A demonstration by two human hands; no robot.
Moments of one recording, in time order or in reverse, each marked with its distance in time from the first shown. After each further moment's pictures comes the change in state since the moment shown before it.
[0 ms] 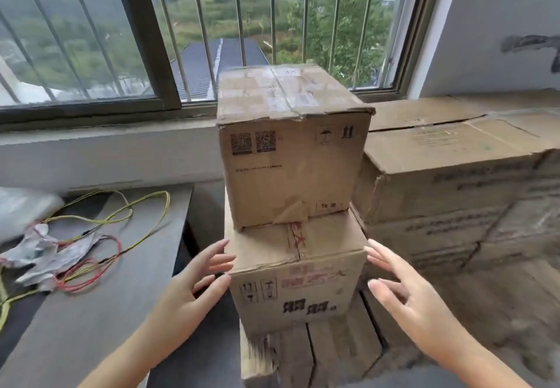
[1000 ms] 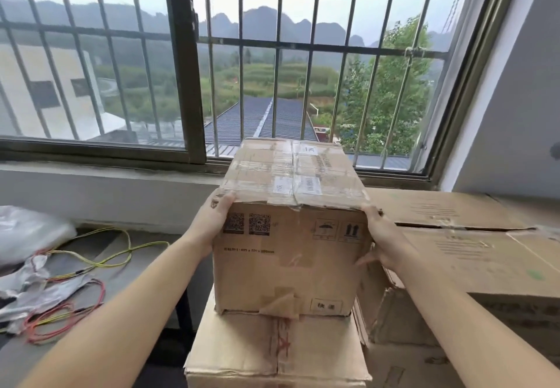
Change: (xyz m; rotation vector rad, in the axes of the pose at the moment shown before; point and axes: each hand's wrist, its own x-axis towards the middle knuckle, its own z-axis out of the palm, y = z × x) left_hand 0.244 0.051 -0.003 -0.397 0.381 -0.206; right_hand 0.319 -0.001 -0.065 0.322 0.044 0.404
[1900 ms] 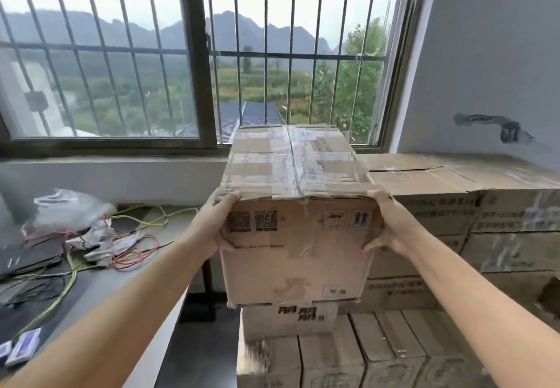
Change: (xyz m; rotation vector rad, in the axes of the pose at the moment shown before) left_hand -0.305 0.023 -0.097 0.044 -0.069 -0.063; right_hand -0.350 0.040 -0.004 0.167 0.071 -0.044
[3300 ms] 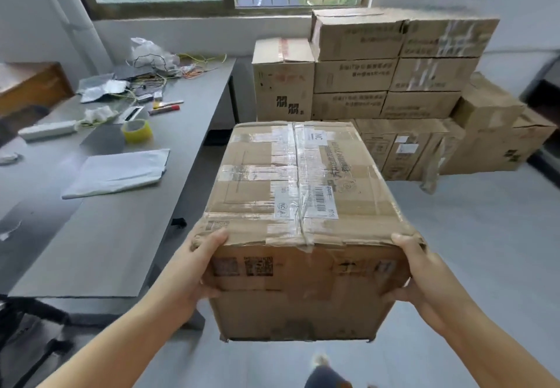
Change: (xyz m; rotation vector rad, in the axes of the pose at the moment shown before) left_hand -0.951 -0.194 -0.032 -0.070 0.100 -0.342; right_hand -0.907 0.264 -0.267 -0.018 -0.007 0.190
